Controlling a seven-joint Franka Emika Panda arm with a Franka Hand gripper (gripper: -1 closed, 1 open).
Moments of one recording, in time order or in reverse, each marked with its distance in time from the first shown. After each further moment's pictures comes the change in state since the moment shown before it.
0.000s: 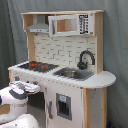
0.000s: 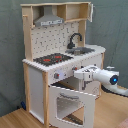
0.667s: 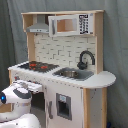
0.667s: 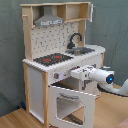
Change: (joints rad) arm -0.115 0.012 0.029 0.065 0.037 0.089 0.004
